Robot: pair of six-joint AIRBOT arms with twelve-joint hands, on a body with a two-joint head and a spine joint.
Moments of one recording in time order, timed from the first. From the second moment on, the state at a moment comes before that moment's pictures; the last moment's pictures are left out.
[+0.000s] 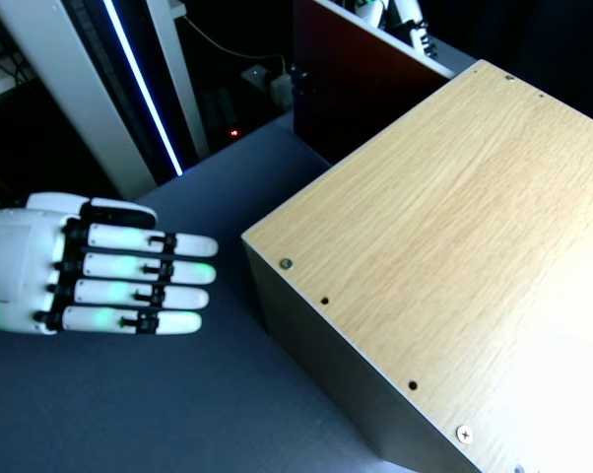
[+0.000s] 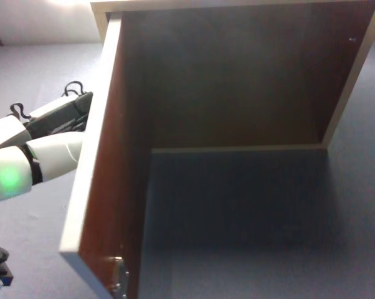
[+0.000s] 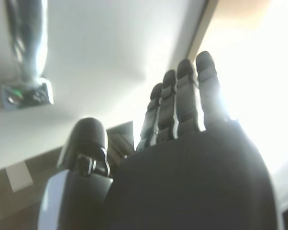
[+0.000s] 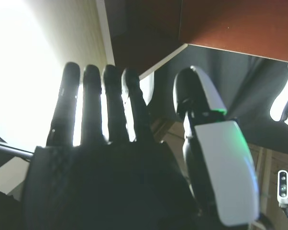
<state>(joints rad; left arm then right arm) 1.08 -0.75 0.87 -0.07 -1.19 0.01 -1.19 -0.86 1.13 0.08 1.45 -0.40</state>
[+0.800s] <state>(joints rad) 0.97 -0.80 0.91 0.03 -1.13 0.01 -1.19 -0.86 1.14 0.08 1.45 -0.39</state>
